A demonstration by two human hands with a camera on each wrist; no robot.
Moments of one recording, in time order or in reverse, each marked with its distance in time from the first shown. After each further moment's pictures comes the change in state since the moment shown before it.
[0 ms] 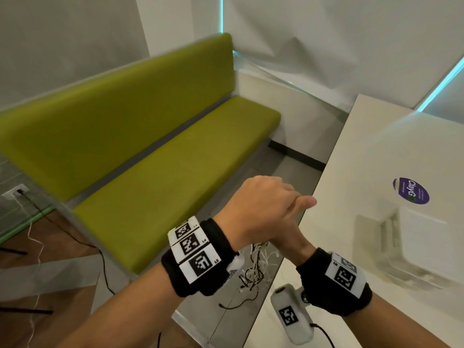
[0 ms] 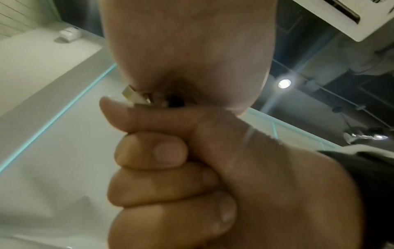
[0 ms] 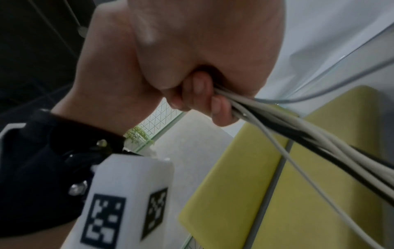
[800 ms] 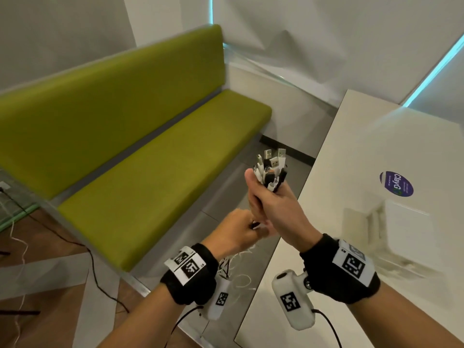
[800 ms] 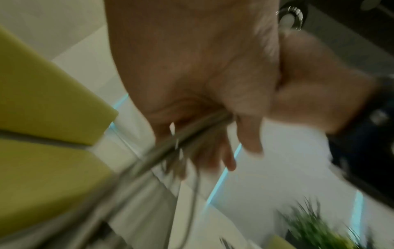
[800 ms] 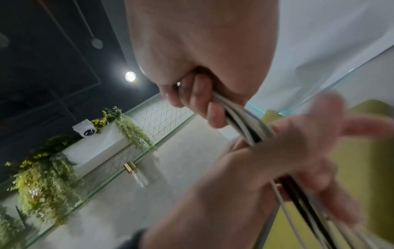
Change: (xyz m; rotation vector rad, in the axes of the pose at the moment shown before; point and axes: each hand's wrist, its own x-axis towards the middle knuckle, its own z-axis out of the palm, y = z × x) left_hand -0.044 -0.028 0.084 -0.755 -0.254 -0.386; right_hand 0.004 -0.021 -0.026 0.425 -0.026 -0.074
